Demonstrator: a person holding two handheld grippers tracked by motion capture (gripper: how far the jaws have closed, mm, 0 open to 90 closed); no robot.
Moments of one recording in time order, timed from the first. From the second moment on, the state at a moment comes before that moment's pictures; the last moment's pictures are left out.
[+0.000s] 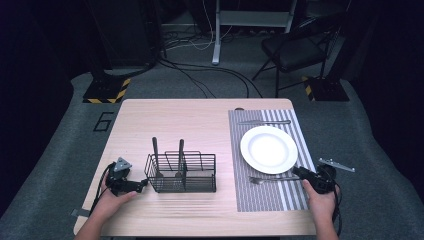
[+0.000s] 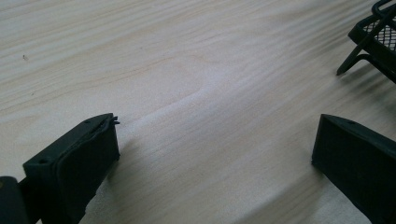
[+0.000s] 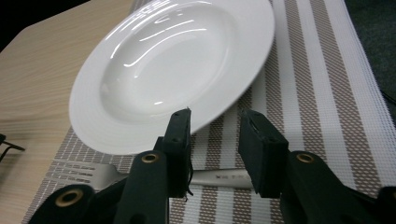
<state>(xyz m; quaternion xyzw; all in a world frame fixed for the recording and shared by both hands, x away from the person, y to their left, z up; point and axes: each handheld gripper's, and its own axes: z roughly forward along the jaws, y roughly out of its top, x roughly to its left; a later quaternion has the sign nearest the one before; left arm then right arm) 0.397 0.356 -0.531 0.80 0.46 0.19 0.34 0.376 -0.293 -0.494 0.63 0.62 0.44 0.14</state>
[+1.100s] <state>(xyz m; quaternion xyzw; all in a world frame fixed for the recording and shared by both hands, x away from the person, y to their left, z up) 0.396 0.356 -0.531 0.80 0.46 0.19 0.34 0.379 -0.171 -0.454 0.46 0.76 0.44 0.14</state>
